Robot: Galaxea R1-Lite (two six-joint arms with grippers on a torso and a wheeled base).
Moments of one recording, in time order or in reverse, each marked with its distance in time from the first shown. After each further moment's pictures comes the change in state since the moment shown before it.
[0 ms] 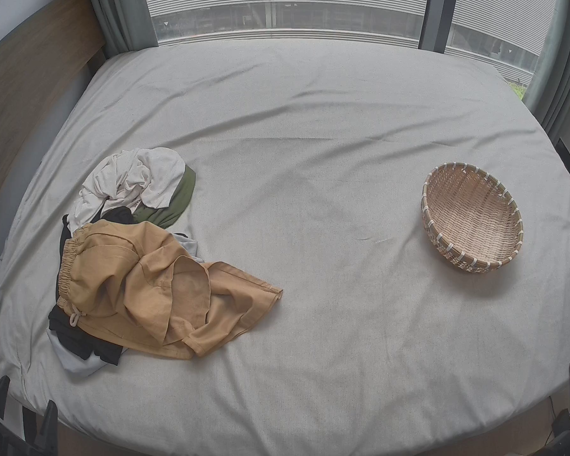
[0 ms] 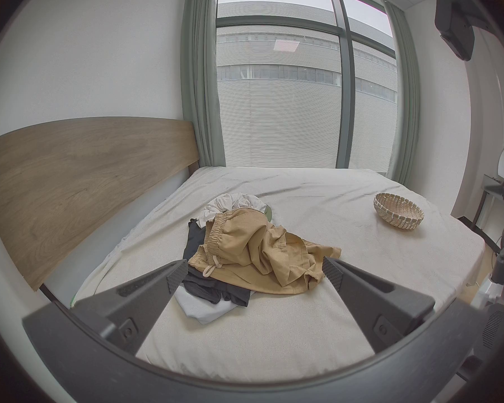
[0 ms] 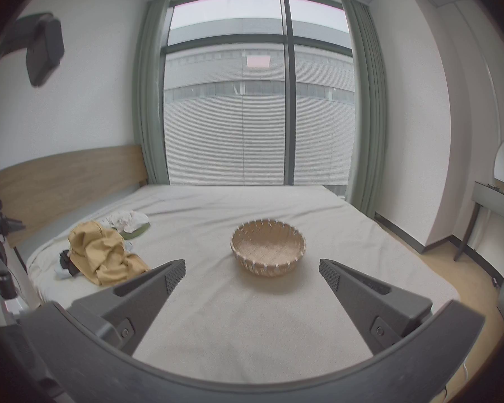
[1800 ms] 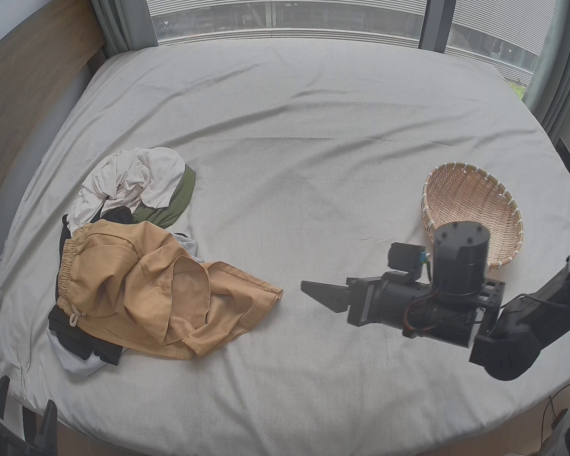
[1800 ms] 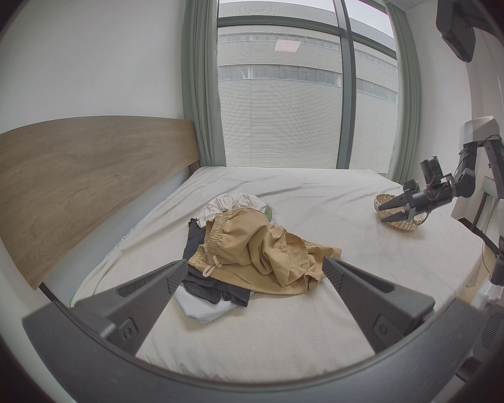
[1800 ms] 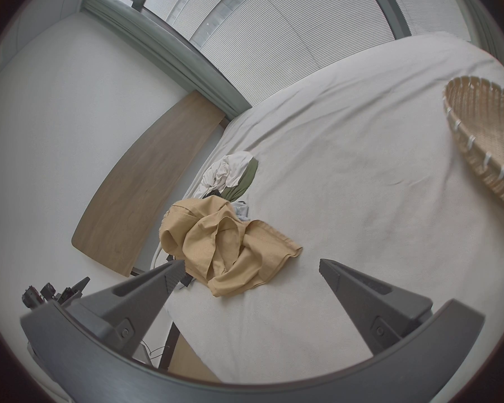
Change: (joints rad) left arm 0.000 0.000 0.000 0.000 0.001 -0.005; right arm 0.703 1.853 -0.546 -0.886 0.076 0.480
